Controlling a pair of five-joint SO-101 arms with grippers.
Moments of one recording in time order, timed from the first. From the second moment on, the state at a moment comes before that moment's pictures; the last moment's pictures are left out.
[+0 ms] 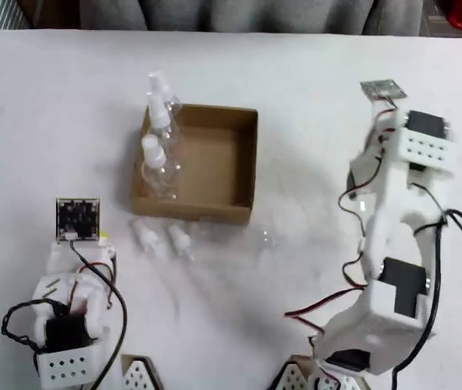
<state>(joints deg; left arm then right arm) -15.9 -103.3 97.3 55.3 -7.0 15.3 9.3 -4.5 87.8 27.4</state>
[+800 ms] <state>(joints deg) -15.9 -103.3 97.3 55.3 -7.0 28.4 1.1 20.7 75.3 37.0</state>
